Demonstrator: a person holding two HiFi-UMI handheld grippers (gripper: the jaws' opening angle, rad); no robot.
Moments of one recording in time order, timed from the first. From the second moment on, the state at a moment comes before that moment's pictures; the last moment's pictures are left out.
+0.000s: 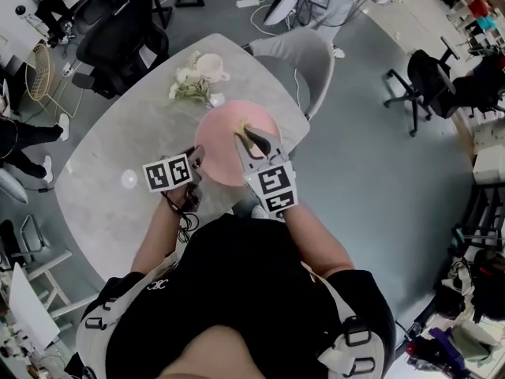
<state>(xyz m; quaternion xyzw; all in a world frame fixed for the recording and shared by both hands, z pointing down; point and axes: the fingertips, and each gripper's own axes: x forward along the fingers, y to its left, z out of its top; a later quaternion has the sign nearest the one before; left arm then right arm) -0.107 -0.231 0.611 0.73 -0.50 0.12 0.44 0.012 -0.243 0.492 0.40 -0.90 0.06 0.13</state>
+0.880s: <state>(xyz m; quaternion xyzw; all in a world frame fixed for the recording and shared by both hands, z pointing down) -0.068 -0.221 0.548 0.80 -0.46 0.15 0.36 -0.022 -0.273 0.532 0.42 -0.88 0.05 0.23</state>
